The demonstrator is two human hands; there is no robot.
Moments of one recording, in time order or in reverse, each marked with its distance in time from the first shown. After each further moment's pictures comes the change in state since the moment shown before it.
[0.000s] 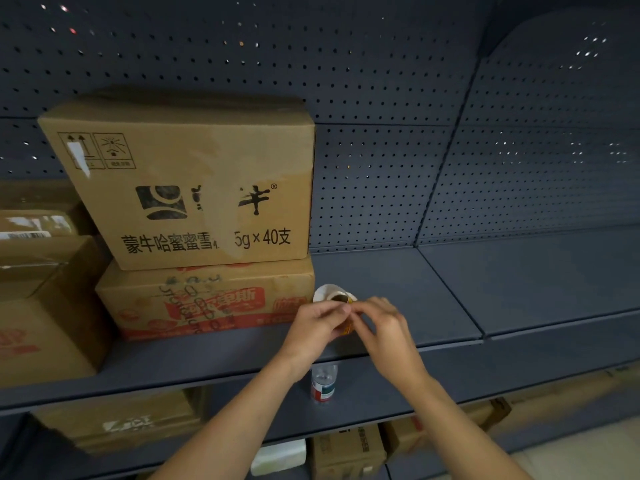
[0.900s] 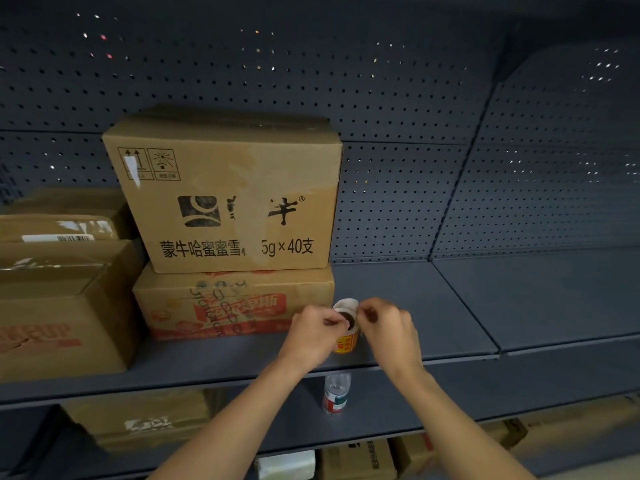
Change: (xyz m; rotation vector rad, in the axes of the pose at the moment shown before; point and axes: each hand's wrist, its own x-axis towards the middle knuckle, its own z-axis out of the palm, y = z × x) left_hand -0.024 0.032 -0.023 0.692 0.147 0.079; right_hand 0.025 -0.035 0.008 -0.171 -0.047 0.371
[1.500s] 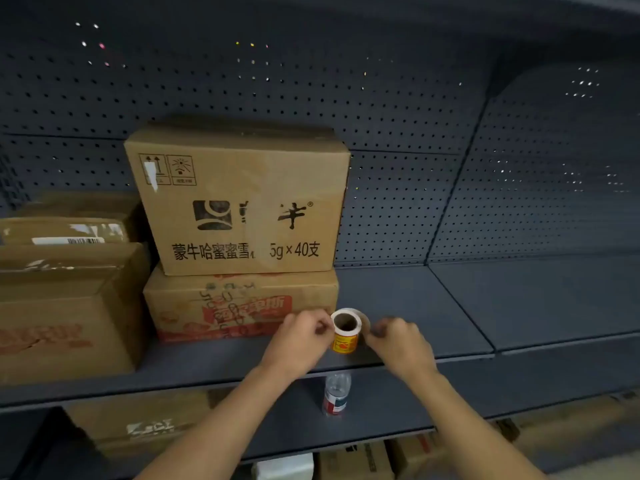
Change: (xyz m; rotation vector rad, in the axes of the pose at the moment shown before) left_hand -0.009 -0.019 -0.027 0.296 -0.001 0.101; right_hand -0.006 0.013 -0.003 -0.188 -0.232 0.213
